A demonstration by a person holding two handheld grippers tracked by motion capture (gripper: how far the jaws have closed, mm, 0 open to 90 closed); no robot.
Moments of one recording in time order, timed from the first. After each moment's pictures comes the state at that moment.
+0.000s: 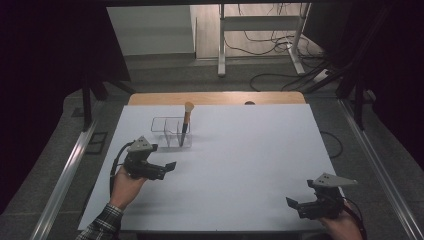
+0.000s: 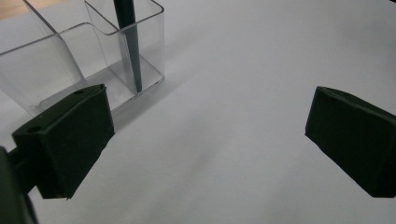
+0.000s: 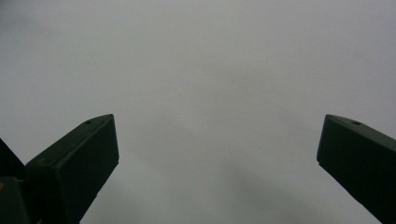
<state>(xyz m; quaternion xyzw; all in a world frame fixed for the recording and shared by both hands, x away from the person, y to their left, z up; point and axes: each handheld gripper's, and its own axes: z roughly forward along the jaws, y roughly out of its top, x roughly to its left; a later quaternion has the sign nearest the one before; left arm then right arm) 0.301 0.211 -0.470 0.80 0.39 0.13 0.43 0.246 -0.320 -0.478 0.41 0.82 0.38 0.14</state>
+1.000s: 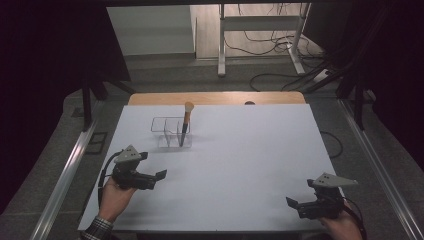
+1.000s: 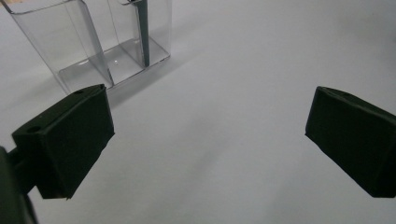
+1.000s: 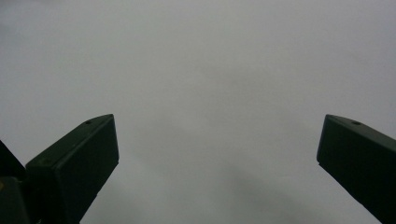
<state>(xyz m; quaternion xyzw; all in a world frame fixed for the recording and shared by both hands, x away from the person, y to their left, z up) 0.270 0.232 -0.472 0.79 0.41 0.13 0.43 0.246 -0.320 -0.478 0.41 0.82 0.38 0.14</state>
